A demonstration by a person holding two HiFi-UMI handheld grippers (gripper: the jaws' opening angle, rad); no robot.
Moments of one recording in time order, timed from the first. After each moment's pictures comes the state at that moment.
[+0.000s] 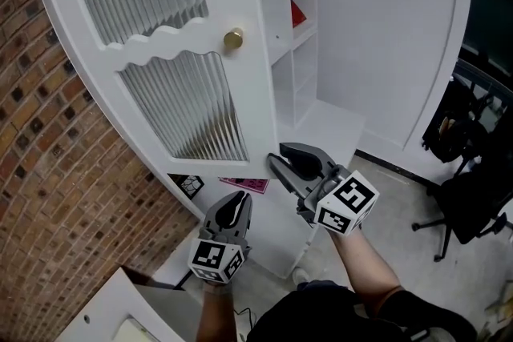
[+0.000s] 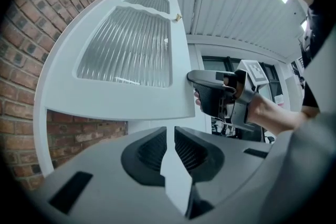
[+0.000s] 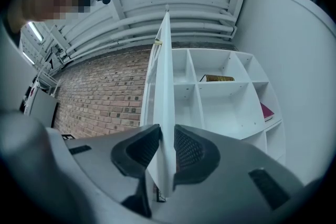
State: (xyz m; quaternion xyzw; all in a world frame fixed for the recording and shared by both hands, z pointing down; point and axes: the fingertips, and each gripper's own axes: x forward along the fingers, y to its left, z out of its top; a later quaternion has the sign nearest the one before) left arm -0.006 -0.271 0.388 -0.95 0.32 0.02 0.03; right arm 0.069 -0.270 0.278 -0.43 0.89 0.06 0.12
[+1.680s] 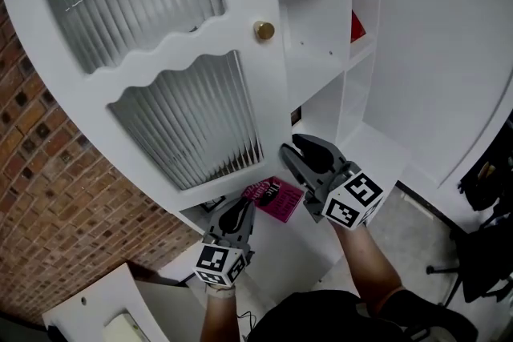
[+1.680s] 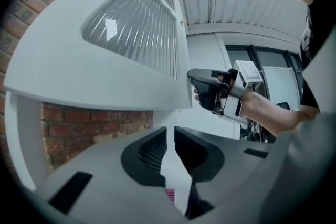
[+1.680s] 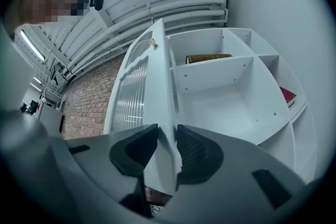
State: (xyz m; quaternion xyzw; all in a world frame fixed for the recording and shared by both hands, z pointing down) left arm -0.014 -0.419 0.402 -0.90 0.43 0.00 0.02; right arm 0.090 -0.456 0.274 -0.36 0.92 0.02 0.16
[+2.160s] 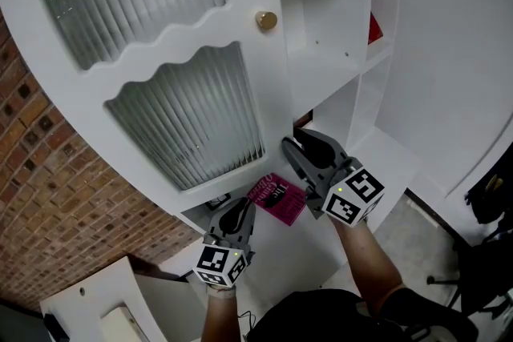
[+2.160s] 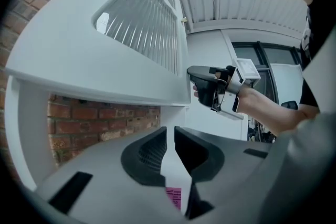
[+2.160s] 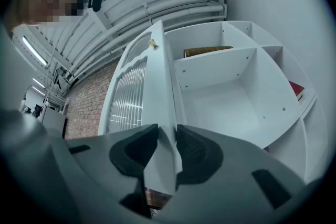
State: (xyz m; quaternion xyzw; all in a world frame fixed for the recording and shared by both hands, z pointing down) left arm -0.026 -0.440 0.414 -0.88 0.47 0.00 0.01; right arm 0.080 -0.491 0.273 -0.34 0.93 0.02 0.17
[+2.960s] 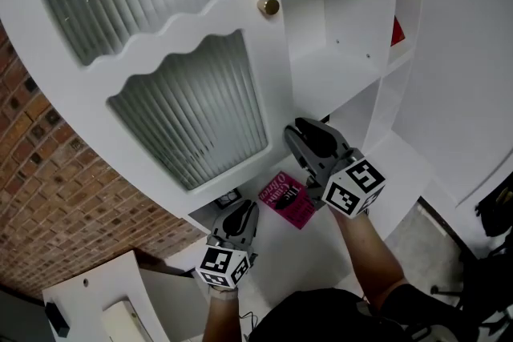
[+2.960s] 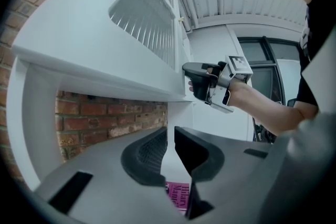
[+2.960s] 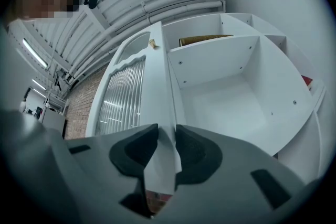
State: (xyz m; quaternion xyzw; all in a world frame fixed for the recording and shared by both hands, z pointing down) left arm -0.047 -0.459 0.431 -0.87 0.50 -0.02 0.00; right arm 0.057 -0.539 0.272 -0.33 0.93 0.01 0.18
